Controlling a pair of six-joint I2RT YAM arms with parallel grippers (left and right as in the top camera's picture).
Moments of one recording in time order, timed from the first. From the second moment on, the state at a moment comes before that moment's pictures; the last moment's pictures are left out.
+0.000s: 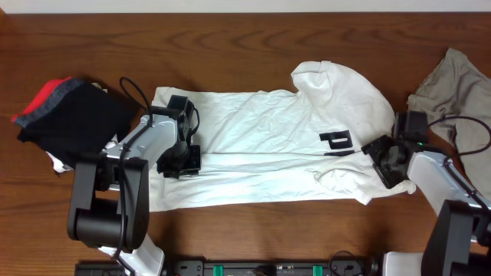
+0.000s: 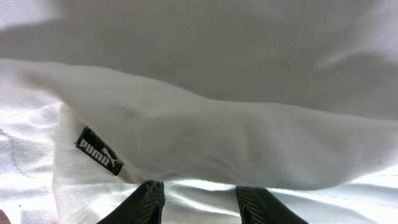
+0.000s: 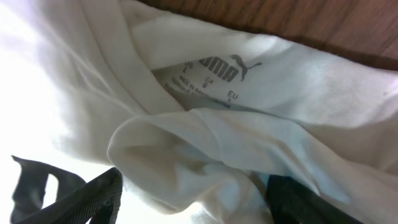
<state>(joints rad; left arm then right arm) -0.16 1.82 1.01 -0.94 0.04 -0.25 -0.16 1.57 0.69 -0.46 -0.05 0.92</state>
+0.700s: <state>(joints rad) -0.16 1.82 1.00 -0.94 0.04 -0.25 -0.28 1.59 0.53 -0.24 -0.75 0.99</state>
